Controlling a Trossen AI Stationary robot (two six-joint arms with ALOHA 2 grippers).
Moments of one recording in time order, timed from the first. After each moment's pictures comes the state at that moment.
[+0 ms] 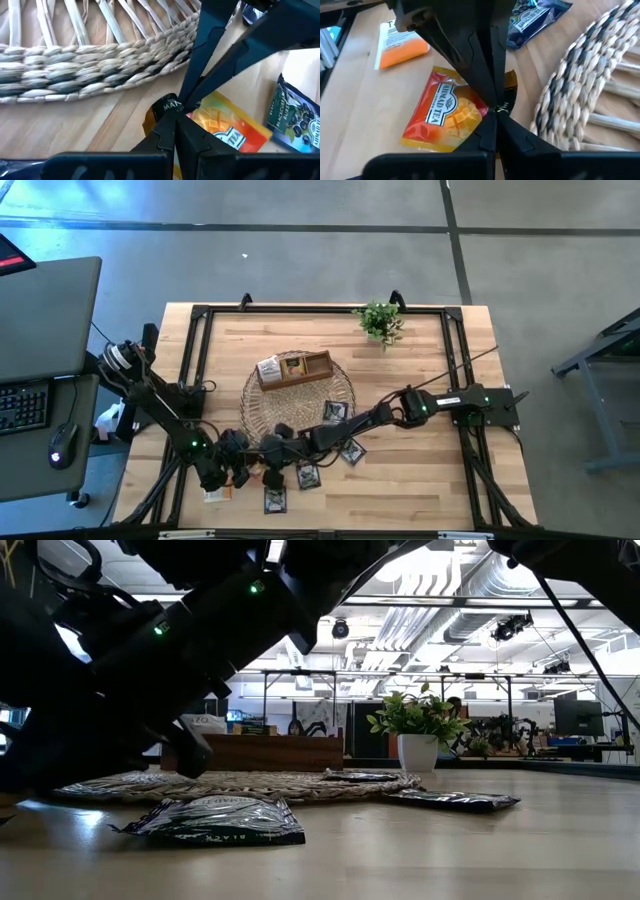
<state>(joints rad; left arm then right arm) -0.93 1.49 0.50 -0.06 -0.56 -1.43 0.28 2.61 2.06 -0.09 0.11 0.49</state>
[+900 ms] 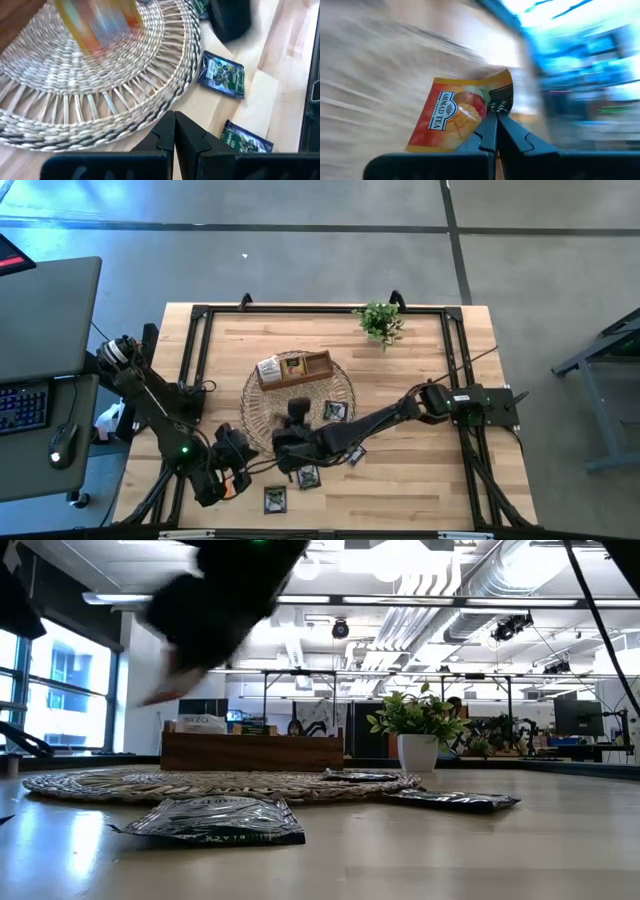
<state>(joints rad) -0.94 1.42 0.90 -0.68 -0.72 -1.39 0.33 2.38 2.06 -0.60 0.92 -0.13</state>
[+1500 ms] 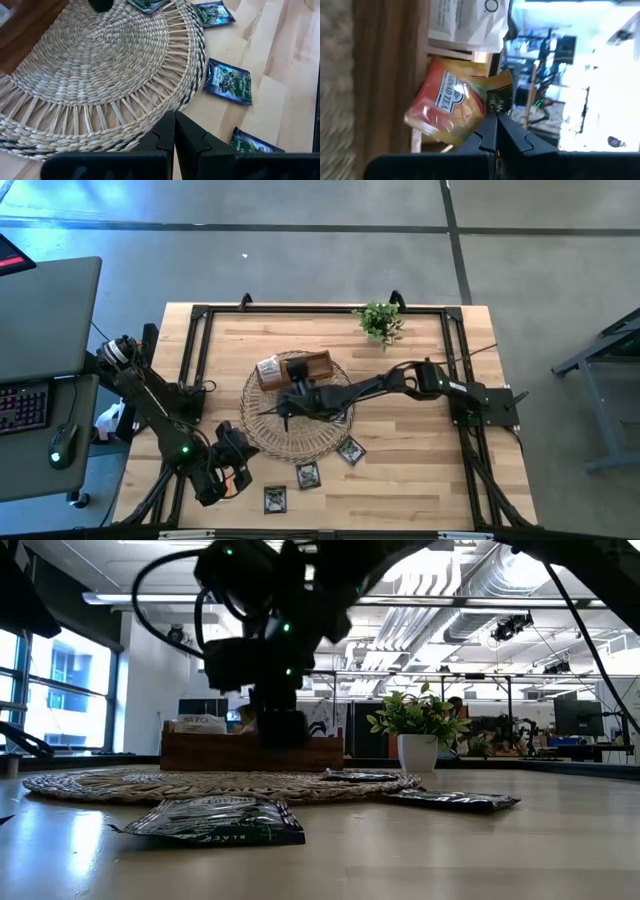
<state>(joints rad) -0.94 1.42 0.90 -0.69 -0.77 -1.36 0.09 2.37 1.79 -0.24 1.07 -0.79</state>
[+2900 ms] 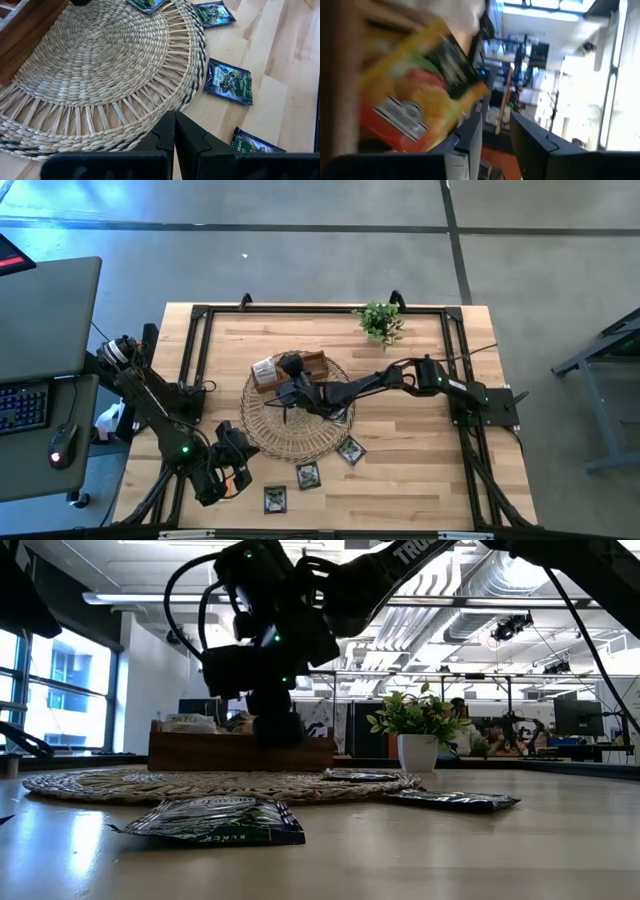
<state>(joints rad) -0.94 1.42 0.90 -0.69 -0.77 -1.36 0.05 2.37 1.70 0.15 1.10 -1.17</state>
